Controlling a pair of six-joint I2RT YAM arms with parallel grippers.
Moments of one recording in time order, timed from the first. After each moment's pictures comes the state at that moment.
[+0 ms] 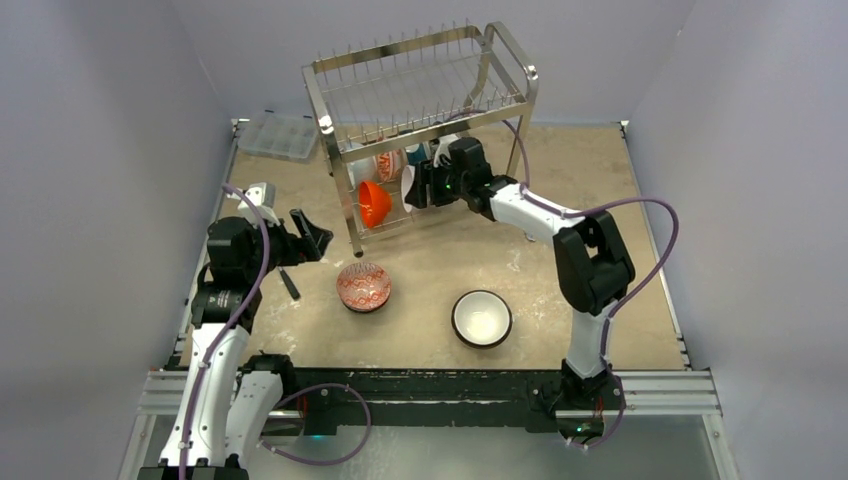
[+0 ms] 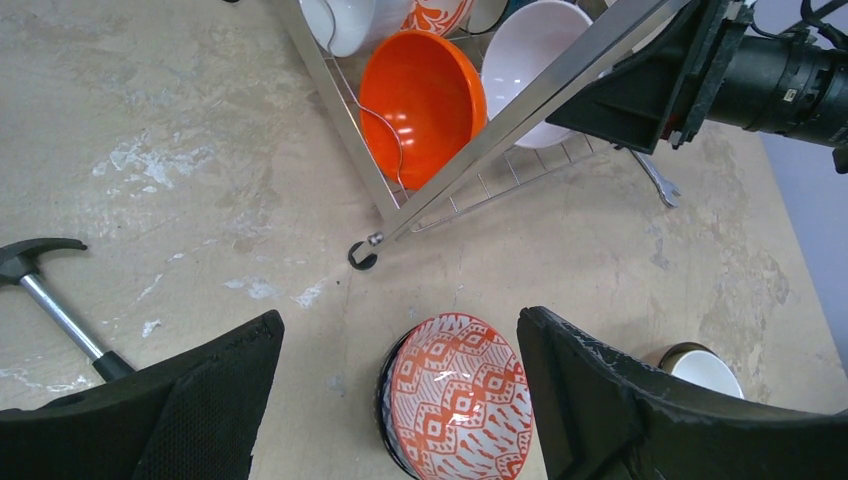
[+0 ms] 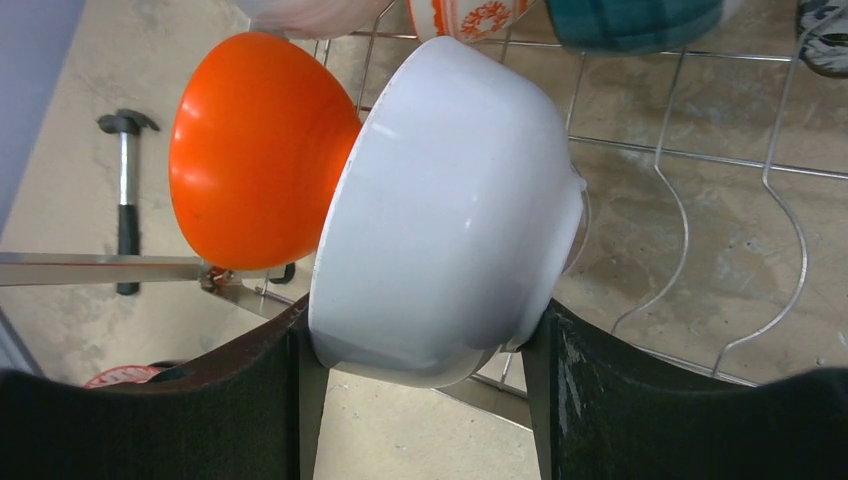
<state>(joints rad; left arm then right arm) 0.02 0.69 0.70 -0.40 0.37 -0.33 0.53 1.91 1.40 -0.06 -0.31 0.35</state>
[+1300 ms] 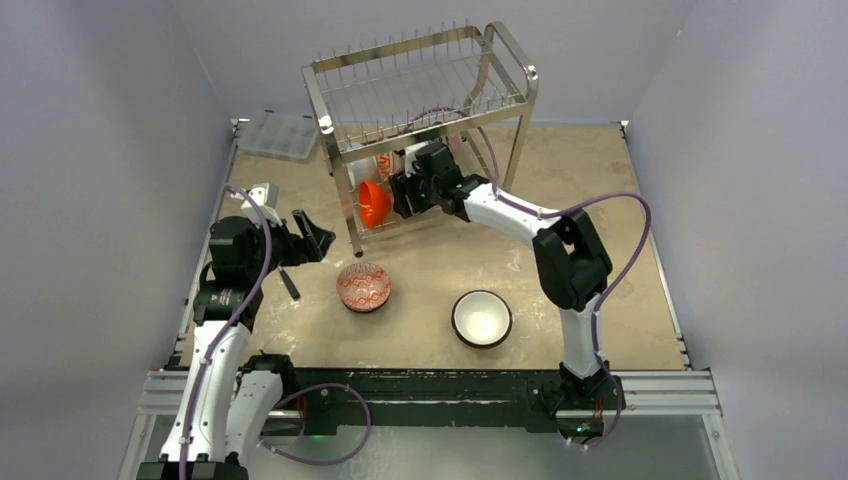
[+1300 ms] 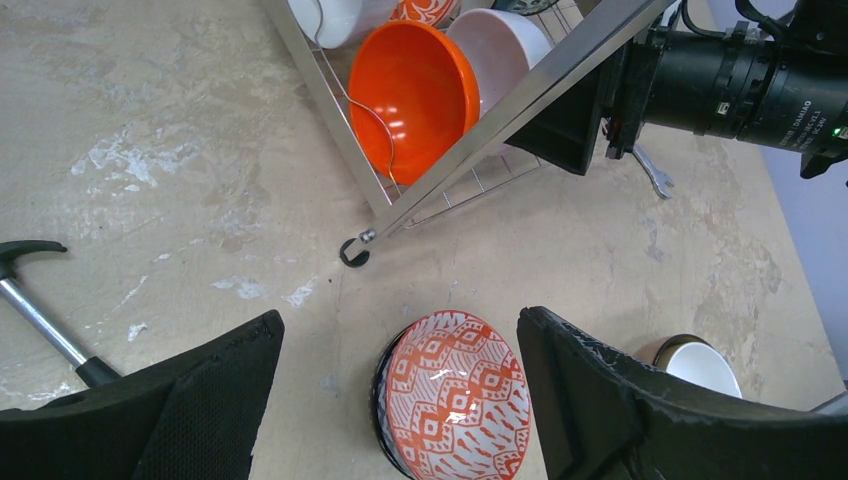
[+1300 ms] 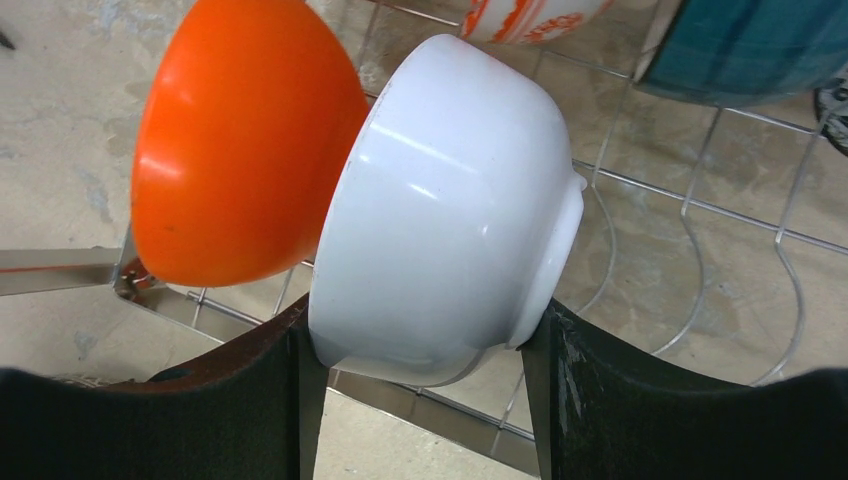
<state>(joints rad) 0.02 0.71 0.69 -0.38 0.39 -0.33 0.66 2.02 1.57 -0.22 -0.09 0.11</state>
